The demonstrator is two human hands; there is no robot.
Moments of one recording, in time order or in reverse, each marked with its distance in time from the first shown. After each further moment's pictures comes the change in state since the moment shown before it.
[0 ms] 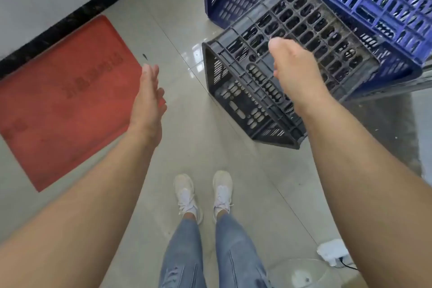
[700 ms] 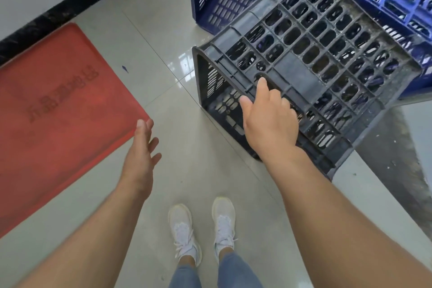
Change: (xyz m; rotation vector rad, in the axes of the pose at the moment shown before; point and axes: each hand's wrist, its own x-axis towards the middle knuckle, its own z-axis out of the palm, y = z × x) left_hand 0.084 -0.113 -0.016 0.031 -0.025 -0.135; right_hand 0.057 0.078 0.101 -0.820 0.119 -0.016
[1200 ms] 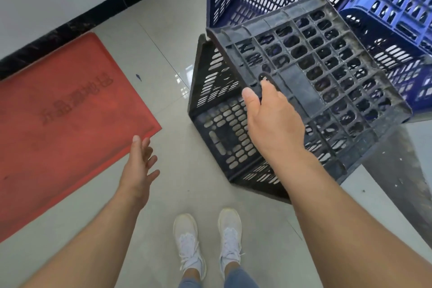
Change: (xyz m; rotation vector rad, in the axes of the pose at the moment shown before) left_hand 0.016 -0.012 -0.042 -0.072 0.057 -0.131; right_hand -0.014 -0.041 -0.020 0.231 0.077 -0.084
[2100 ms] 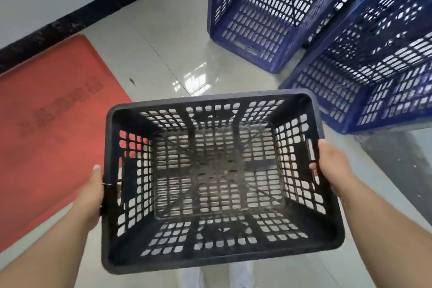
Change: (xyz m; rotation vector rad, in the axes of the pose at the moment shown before) left_hand 0.131 -0.060 -0.081 0.294 0.281 -0.231; right_hand 0.054 0.203 0.116 0.459 -0.006 0.607
